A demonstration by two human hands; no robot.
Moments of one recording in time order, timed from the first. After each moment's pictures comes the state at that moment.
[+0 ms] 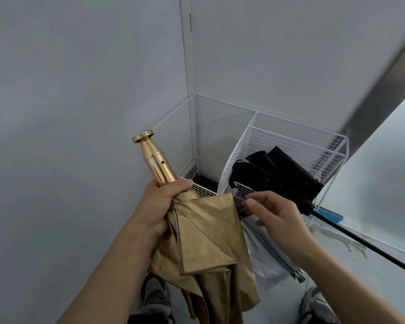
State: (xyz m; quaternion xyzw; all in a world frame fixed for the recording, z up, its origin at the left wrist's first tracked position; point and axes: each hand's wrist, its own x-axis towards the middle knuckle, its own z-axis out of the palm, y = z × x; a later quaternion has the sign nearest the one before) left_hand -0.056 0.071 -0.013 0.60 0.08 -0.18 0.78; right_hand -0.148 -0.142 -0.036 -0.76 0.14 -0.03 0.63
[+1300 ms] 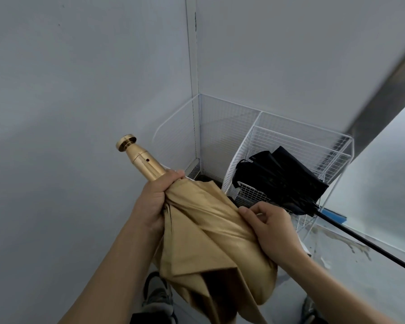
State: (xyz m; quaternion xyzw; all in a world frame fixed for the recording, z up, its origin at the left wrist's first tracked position) left_hand -0.060 0.076 -0.003 0.49 0.15 -0.18 0.84; right_hand -0.145 -0.124 -0.055 -0.84 0.18 -0.04 0.50
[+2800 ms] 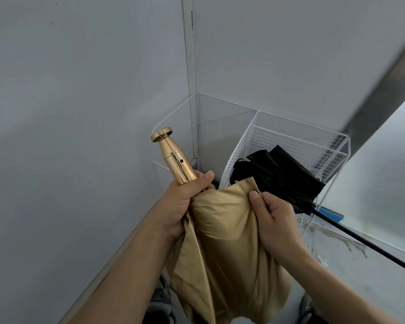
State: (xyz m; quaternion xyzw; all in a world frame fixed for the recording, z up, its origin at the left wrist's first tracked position) left_hand -0.073 0.045 0.000 0.52 0.04 -0.25 0.82; right_hand -0.142 -0.124 -0.050 -0.82 0.15 -0.16 0.53
